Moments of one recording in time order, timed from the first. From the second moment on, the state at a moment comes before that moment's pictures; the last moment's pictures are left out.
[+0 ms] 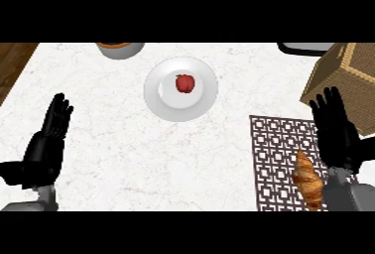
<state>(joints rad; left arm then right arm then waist) -0.02 0.27 -0.01 -1.58 0.08 0.18 -0.10 -0.13 -0.24 -0.03 -1.46 -0.46 -0.24 -0.03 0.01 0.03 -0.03</state>
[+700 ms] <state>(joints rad) -0.15 0.41 -0.04 -1.57 0.00 0.06 -0.03 -0.10 -0.12 0.35 -1.68 -0.28 -0.13 -0.08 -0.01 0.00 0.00</state>
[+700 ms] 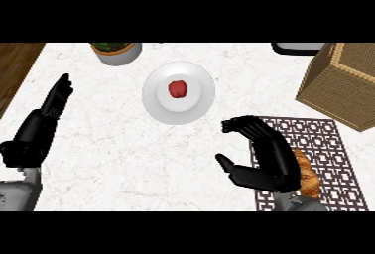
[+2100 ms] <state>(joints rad) -0.20 0.40 -0.02 -1.54 -0.02 0.02 -0.01 -0.46 -0.95 0.32 -1.86 -0.14 0.63 0.77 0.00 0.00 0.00</state>
